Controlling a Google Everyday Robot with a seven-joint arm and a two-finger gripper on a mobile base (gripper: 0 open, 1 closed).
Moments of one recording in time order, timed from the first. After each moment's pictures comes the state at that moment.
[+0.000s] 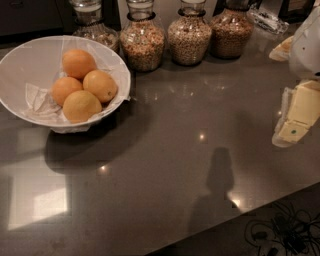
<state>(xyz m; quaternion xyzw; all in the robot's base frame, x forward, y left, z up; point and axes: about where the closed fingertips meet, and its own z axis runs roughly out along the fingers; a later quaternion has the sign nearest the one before) 0.438 -0.217 0.976 -0.60 0.78 -0.03 0.16</state>
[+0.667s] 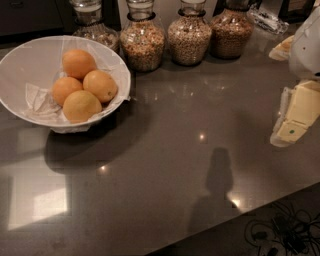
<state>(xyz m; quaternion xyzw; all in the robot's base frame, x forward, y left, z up) 0.439 -0.213 0.977 -0.60 0.78 -0.03 0.17</state>
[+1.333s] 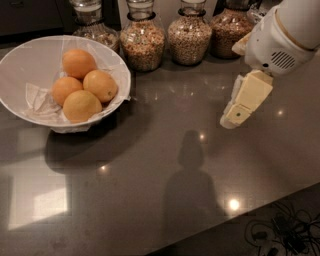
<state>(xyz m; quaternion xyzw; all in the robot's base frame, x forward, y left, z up) 0.487 -0.152 0.969 -0.59 0.77 0.03 0.25</state>
